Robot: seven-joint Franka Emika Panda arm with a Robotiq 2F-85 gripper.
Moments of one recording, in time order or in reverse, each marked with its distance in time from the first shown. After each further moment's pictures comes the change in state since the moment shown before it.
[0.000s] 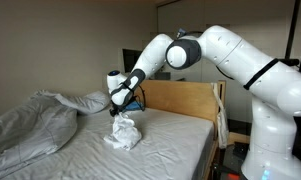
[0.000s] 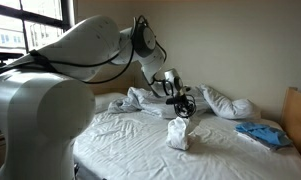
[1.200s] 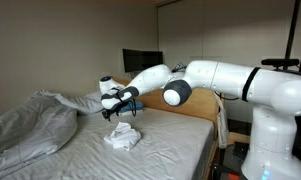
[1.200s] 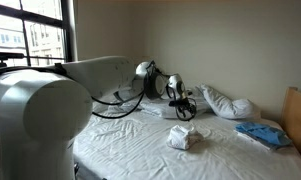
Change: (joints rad) arm -0.105 0.470 0.057 0.805 0.076 -0.363 0.000
